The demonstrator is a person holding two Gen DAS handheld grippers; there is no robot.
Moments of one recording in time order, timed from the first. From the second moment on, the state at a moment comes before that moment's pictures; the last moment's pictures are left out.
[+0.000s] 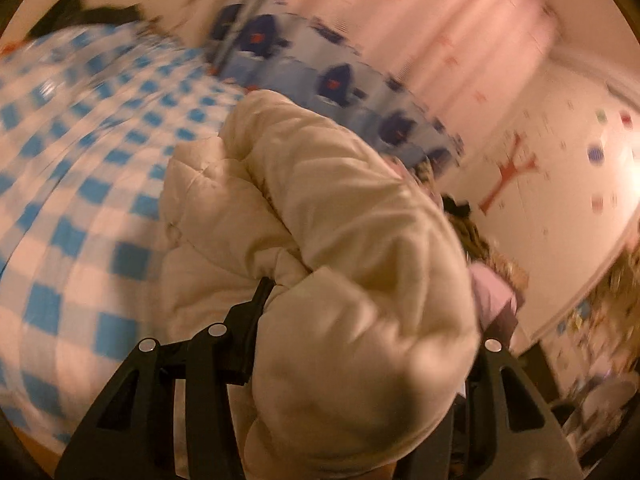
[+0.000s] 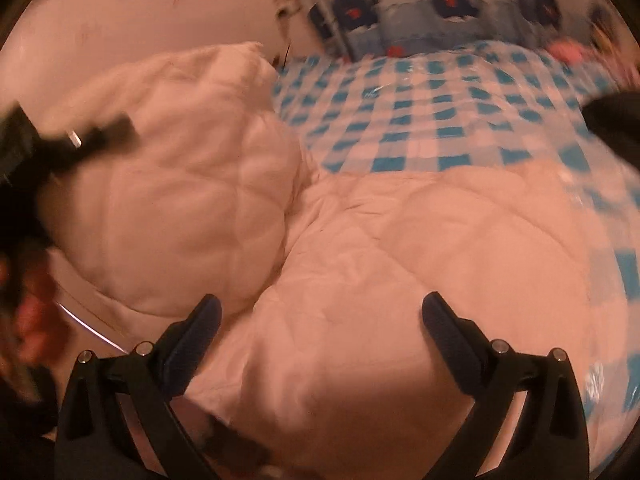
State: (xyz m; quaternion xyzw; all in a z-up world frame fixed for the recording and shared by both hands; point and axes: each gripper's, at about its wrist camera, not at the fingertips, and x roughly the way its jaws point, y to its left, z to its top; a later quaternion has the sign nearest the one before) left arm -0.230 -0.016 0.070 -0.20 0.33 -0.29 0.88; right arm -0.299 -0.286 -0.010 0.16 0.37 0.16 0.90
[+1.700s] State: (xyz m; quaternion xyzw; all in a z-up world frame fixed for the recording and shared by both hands) left arm -0.310 -0.136 0.092 0.05 0.33 -0.36 0.87; right arm -0.274 -0.458 -0.026 0.46 0.36 0.30 0.75
